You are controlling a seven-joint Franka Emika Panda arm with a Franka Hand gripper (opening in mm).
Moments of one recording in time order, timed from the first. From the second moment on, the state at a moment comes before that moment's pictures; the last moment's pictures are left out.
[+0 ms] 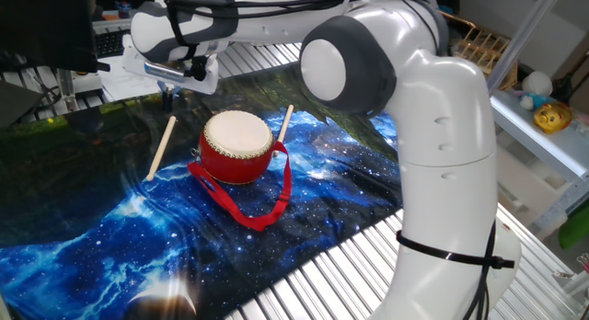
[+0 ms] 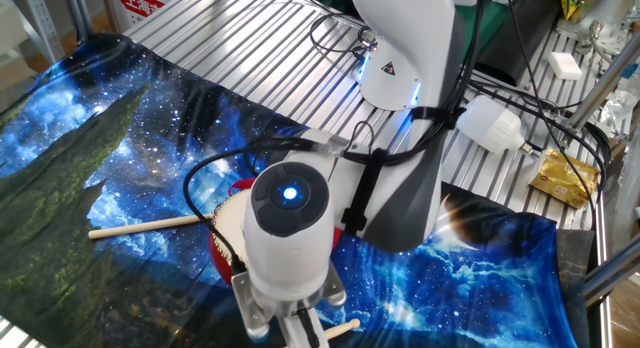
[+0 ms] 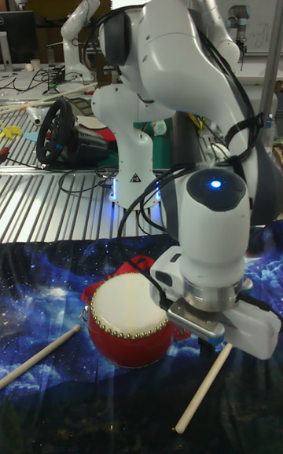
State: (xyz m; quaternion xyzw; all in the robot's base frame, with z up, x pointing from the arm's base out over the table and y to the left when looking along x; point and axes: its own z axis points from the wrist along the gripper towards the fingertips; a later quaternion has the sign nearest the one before) arm 0.685 0.121 0.164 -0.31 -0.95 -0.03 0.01
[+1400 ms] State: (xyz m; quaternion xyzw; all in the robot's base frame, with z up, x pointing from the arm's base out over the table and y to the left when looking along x) arm 0.709 0.118 0.097 -0.31 -0.95 -0.03 0.00
